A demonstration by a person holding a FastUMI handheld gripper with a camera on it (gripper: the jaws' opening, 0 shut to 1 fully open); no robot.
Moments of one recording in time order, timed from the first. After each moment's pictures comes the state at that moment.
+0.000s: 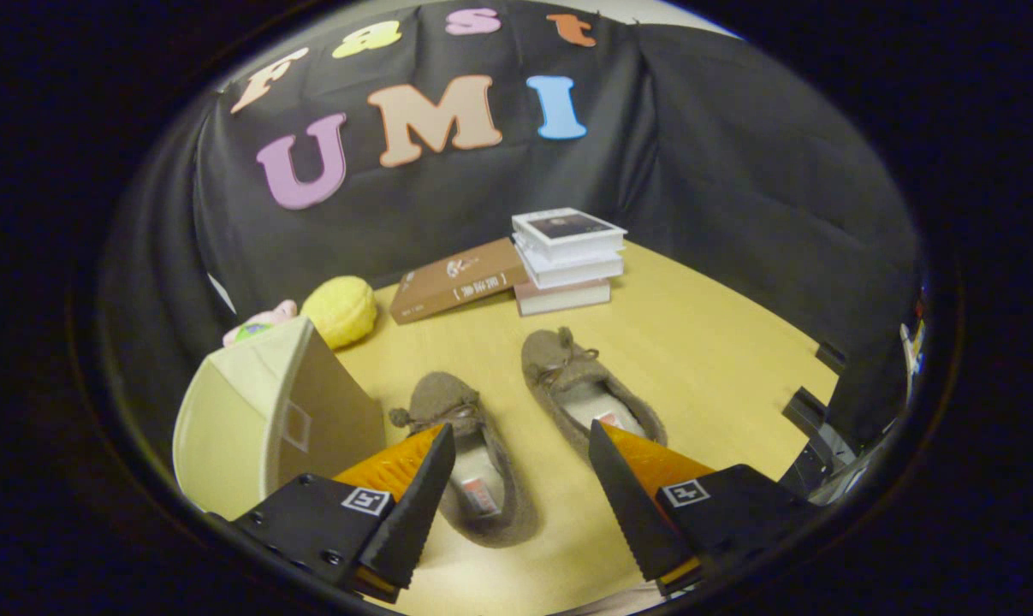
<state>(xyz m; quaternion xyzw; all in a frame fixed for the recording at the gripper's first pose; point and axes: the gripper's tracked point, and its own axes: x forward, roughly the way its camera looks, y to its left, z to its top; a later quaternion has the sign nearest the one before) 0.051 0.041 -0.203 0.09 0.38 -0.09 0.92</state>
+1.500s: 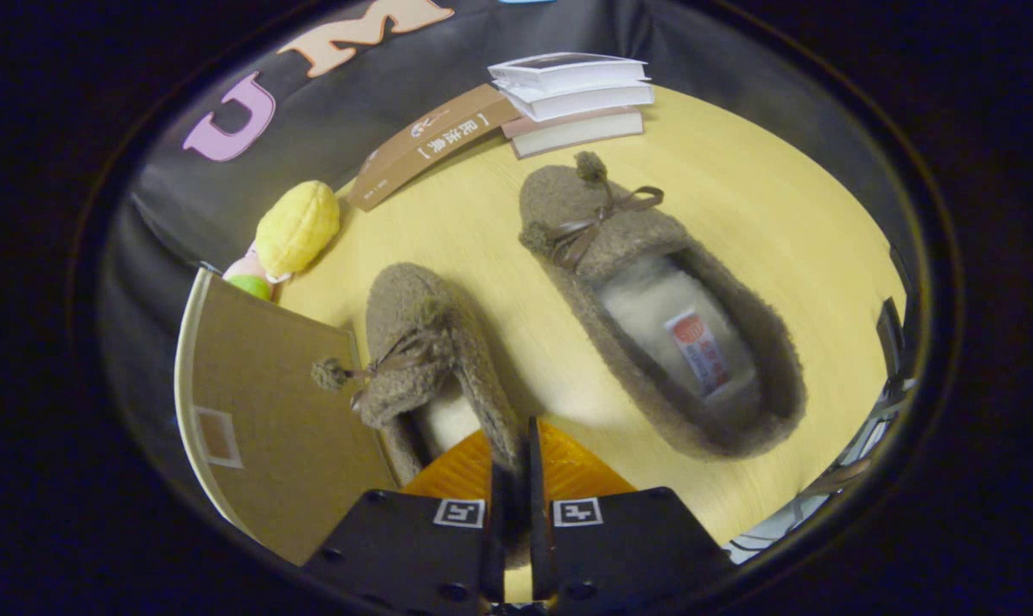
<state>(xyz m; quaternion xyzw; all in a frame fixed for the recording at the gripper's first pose) 0.048 0.064 -0.288 0.23 0.57 -0.05 0.79</state>
